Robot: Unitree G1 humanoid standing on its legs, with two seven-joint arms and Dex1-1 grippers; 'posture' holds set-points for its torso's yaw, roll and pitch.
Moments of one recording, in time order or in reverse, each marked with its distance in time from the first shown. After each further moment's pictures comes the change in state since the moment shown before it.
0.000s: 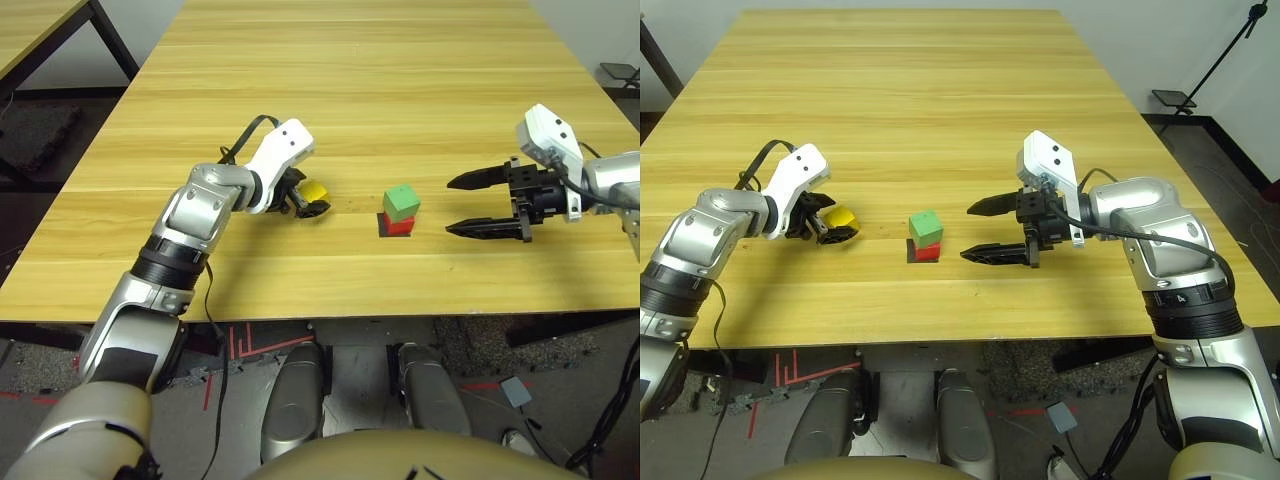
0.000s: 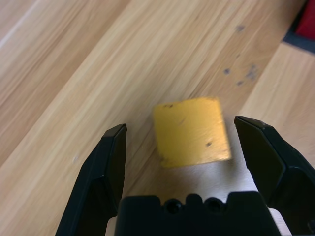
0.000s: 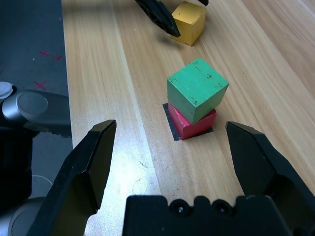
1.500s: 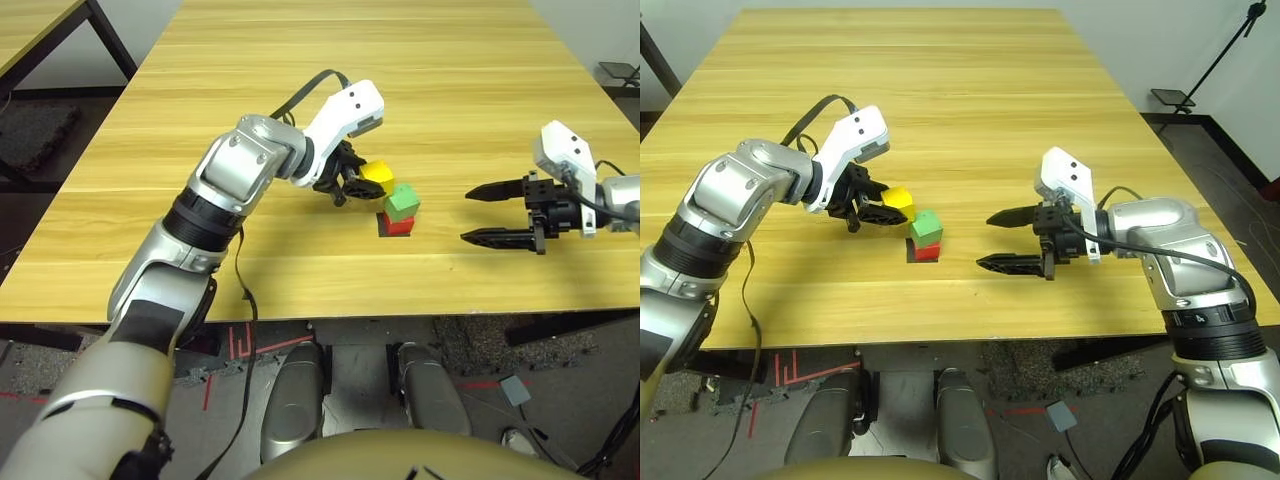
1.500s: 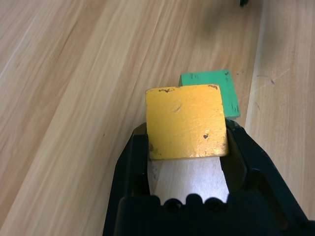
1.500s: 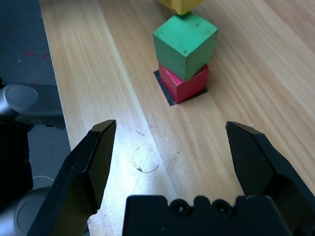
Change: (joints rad) left arm -0.298 -0.118 -0.140 -0.132 -0.136 0.279 -0.153; right arm 0.132 -0.058 -0.046 -0.019 0.009 -0.006 -0.052
